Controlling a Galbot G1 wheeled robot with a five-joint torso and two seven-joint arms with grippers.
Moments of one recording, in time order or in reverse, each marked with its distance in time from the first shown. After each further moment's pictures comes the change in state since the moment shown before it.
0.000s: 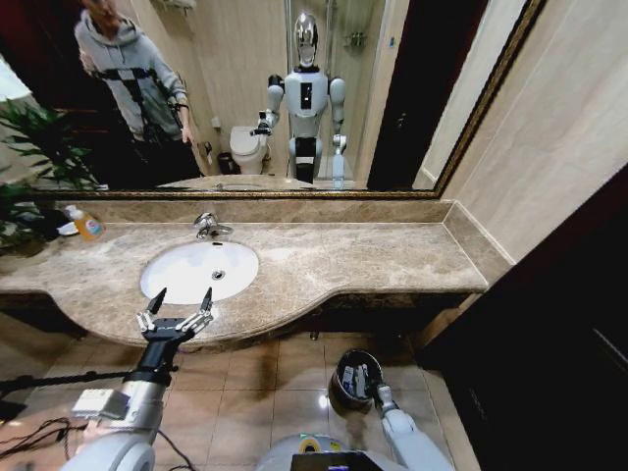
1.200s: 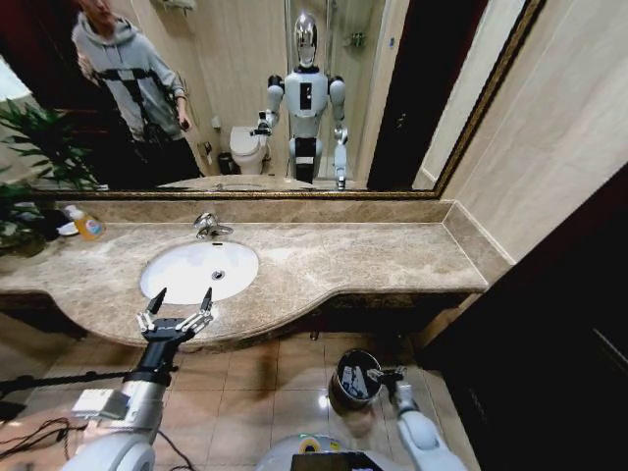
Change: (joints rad) left arm 0.000 0.000 0.000 0.000 0.000 0.000 0.000; right arm -0.515 -0.089 0.152 1.017 0.169 -0.147 0.084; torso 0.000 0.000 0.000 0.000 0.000
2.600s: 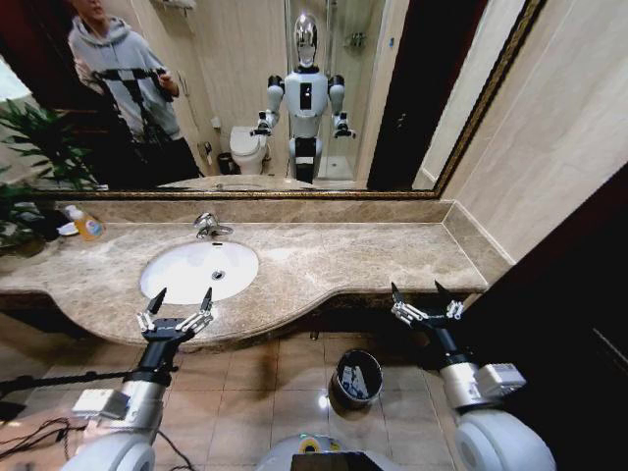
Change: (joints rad) left arm 0.000 0.000 0.000 0.000 0.000 0.000 0.000; right arm -0.191 0.057 0.121 0.864 0.063 -0.145 -0.036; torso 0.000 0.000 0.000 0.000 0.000
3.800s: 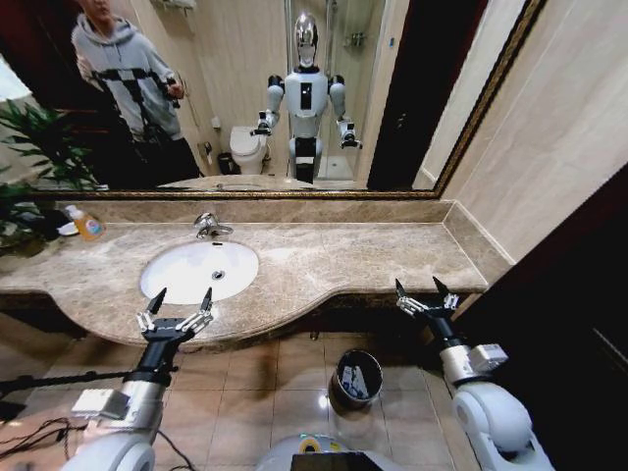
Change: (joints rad) left arm 0.000 0.000 0.000 0.000 0.000 0.000 0.000; right arm 0.108 -0.093 0.076 -0.215 0.111 0.051 -0.048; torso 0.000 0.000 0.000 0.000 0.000
